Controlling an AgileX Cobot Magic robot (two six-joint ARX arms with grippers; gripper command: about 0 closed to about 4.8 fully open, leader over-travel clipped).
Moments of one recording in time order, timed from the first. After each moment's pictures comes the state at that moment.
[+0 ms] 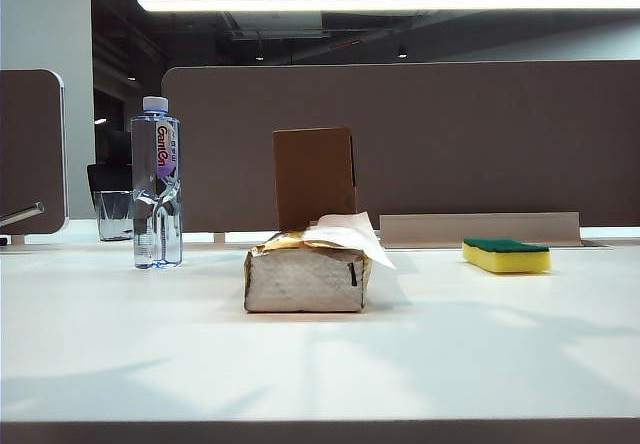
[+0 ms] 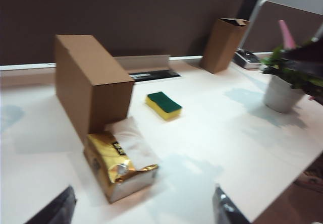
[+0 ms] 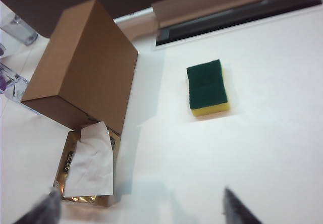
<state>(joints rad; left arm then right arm) 0.03 0.33 0.73 -0.53 0.77 -0.13 -0.06 0.95 1.17 -0.73 -0.35 0.26</state>
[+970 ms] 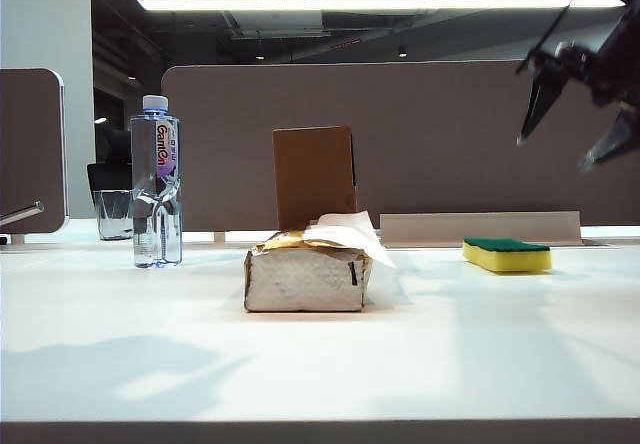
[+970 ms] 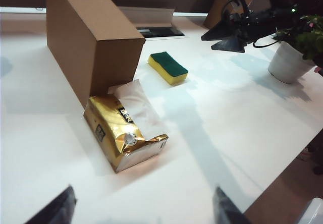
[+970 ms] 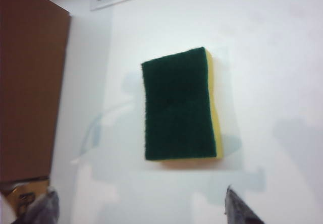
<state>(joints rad) 0.03 0.57 0.74 -0.53 0.80 -0.04 -0.06 1.82 1.56 -0.60 -0.42 0.21</state>
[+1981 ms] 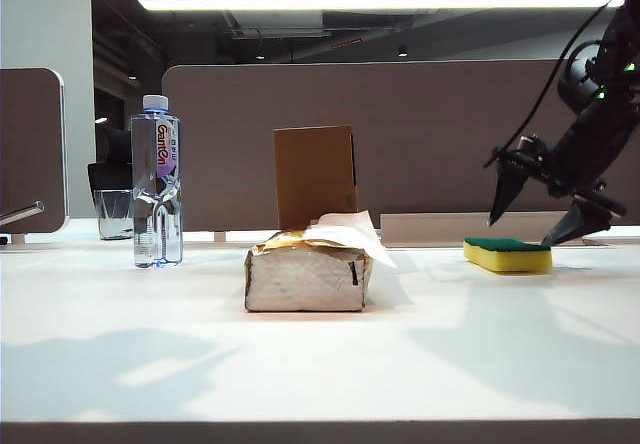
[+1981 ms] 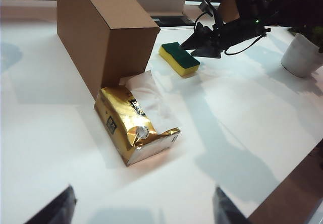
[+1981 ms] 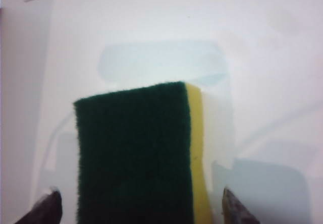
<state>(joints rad) 0.03 0.62 0.74 -0.53 0.78 -0.02 -0.03 2.16 1.71 -0.47 -0.41 0.21</state>
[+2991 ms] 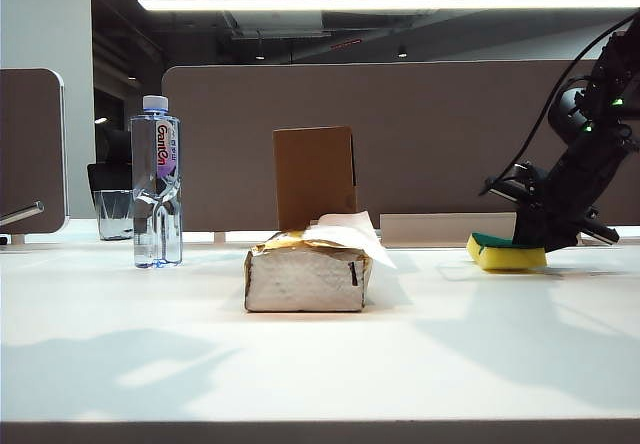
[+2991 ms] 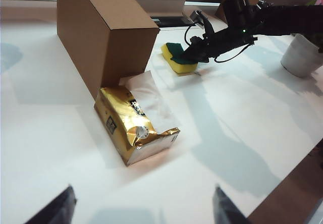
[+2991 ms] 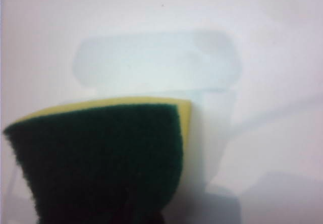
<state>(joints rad) 0.03 0.62 0.74 -0.53 0.78 -0.02 -0.02 2.25 1.73 -0.42 -0.36 0.21</state>
